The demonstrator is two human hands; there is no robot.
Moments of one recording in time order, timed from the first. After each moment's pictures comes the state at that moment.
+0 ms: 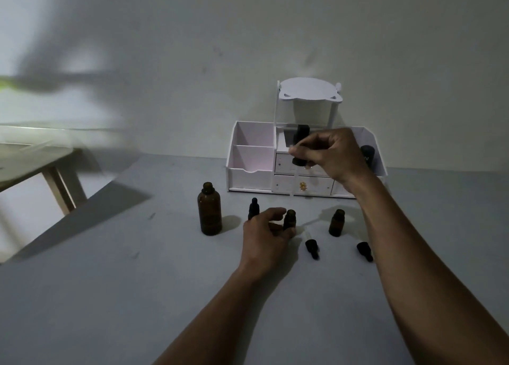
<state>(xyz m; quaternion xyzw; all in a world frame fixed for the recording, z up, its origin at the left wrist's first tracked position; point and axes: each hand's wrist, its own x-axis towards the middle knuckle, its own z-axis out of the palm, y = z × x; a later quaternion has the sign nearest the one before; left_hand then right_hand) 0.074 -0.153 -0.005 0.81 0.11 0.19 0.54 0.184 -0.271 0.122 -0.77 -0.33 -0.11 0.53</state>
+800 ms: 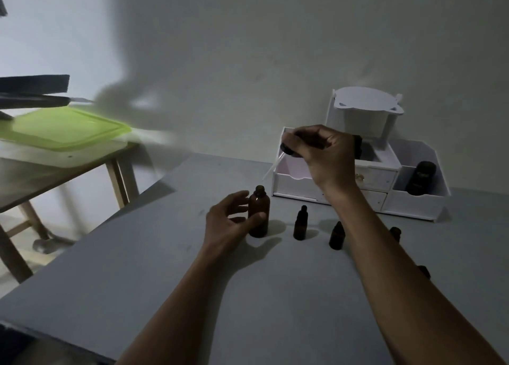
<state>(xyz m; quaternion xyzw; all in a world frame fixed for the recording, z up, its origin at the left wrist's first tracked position) 0.031 -0.005 -0.006 0.76 0.12 0.32 0.55 0.137 -0.159 0.121 -0.62 -0.35 -0.13 0.69</state>
